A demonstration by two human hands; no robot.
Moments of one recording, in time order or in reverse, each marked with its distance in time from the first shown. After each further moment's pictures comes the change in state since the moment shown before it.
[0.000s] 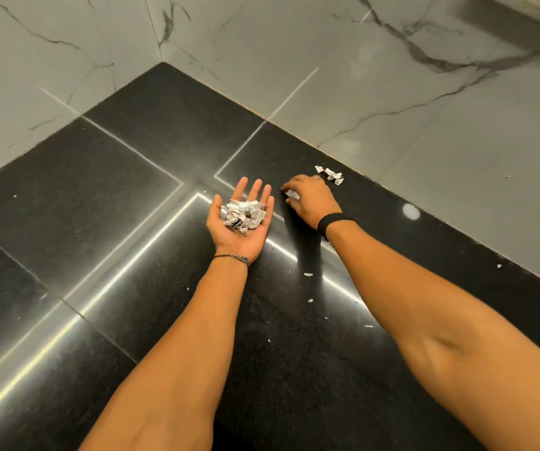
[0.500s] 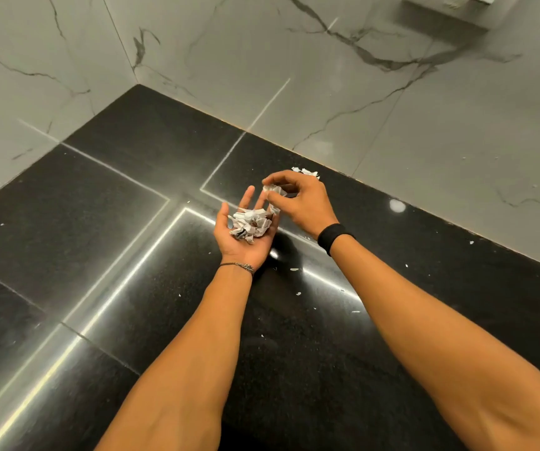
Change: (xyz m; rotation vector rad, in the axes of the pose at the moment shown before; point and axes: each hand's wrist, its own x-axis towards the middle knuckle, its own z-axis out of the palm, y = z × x) left_hand -0.018 -0.033 0.008 0.147 -0.073 -0.105; right_hand -0.069 -0.034 -0.043 0.806 0.379 0.075
